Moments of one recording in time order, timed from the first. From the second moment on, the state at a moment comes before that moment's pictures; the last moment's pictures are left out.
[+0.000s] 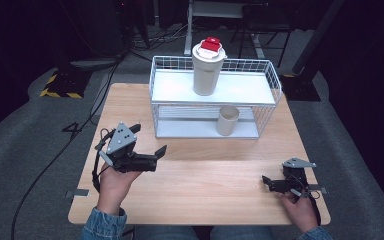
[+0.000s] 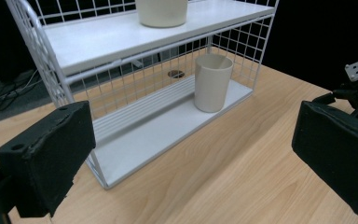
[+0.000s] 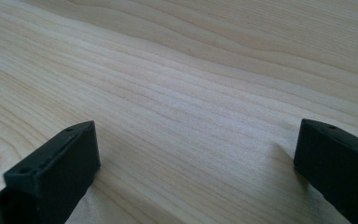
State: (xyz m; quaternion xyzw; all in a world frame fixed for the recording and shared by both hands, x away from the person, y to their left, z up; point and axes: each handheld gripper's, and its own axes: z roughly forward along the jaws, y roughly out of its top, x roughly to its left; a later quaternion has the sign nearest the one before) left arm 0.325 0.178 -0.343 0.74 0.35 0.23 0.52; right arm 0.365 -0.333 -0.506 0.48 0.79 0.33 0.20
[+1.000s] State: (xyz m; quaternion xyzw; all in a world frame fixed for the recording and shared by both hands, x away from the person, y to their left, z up) left arm 0.323 0.213 -0.452 0.79 0.45 0.16 0.39; right arm 0.365 -0.333 -0.506 0.47 0.79 0.33 0.20
